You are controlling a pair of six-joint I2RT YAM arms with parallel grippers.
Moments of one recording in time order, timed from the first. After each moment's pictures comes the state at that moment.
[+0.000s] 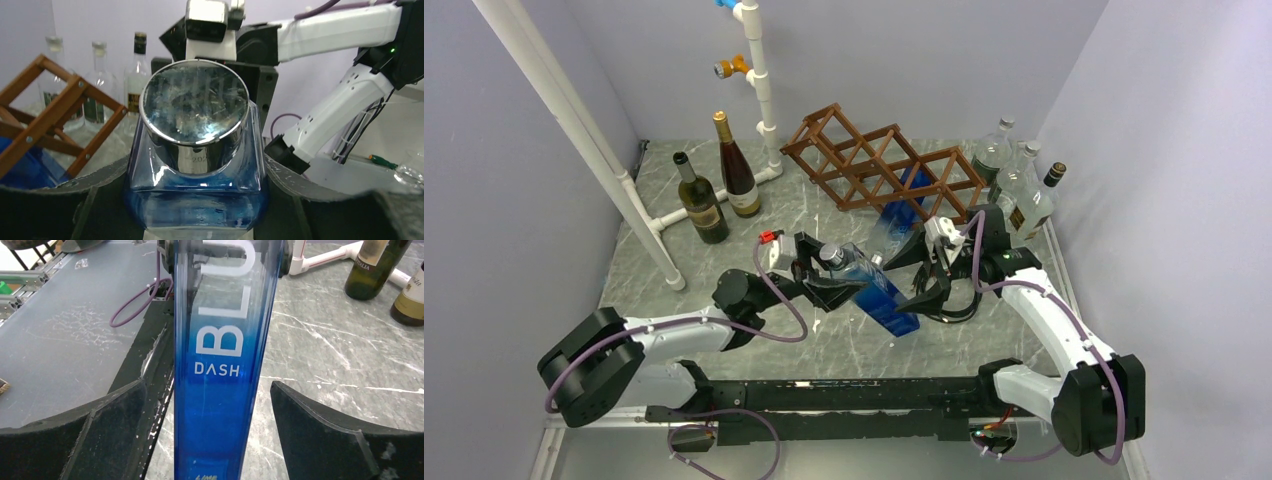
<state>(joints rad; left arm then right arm) -0.86 1.25 0.42 1.35 0.45 -0.42 0.23 1.10 0.77 -0.46 -1.50 -0.72</state>
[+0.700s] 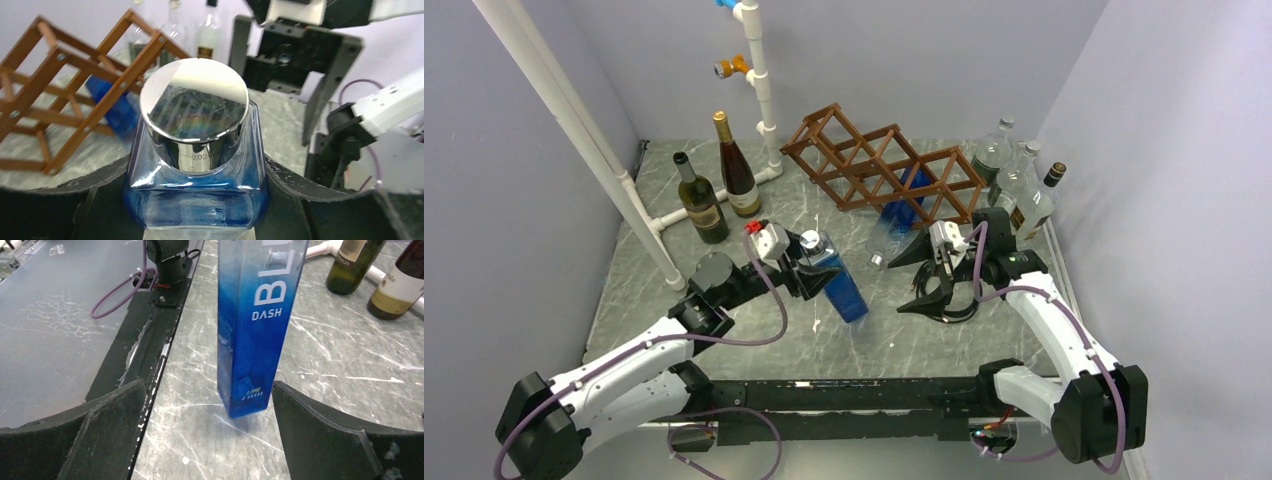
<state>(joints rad) -0.77 0.88 0.48 0.62 0.37 -0.21 0.21 1.06 0.76 -0.53 -1.47 -0.81</state>
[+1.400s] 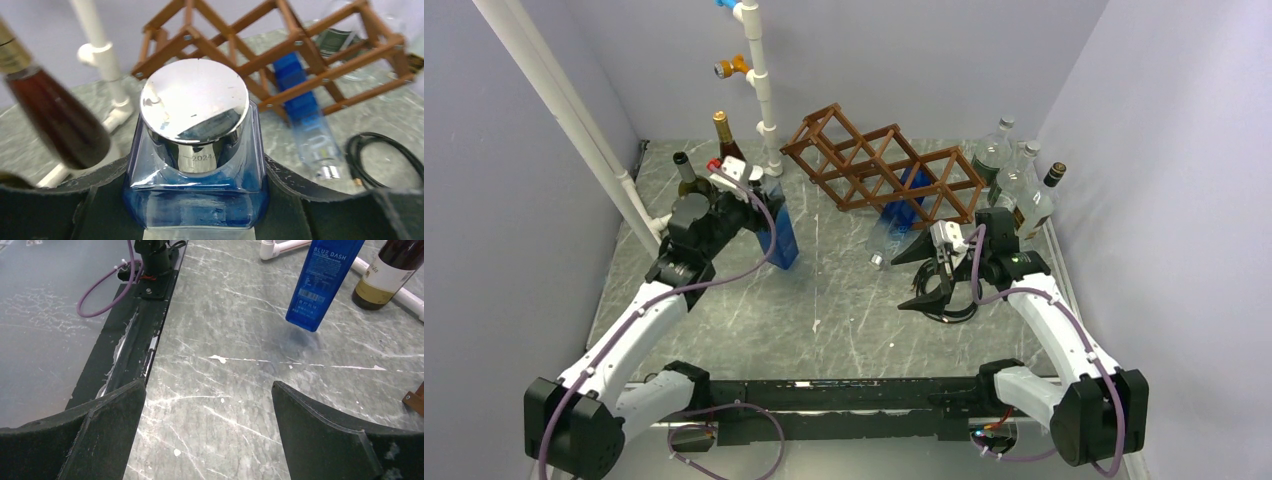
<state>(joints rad) -0.38 0.99 0.77 0.20 0.18 -0.07 0.18 1.05 0.76 -0.54 -1.42 -0.84</state>
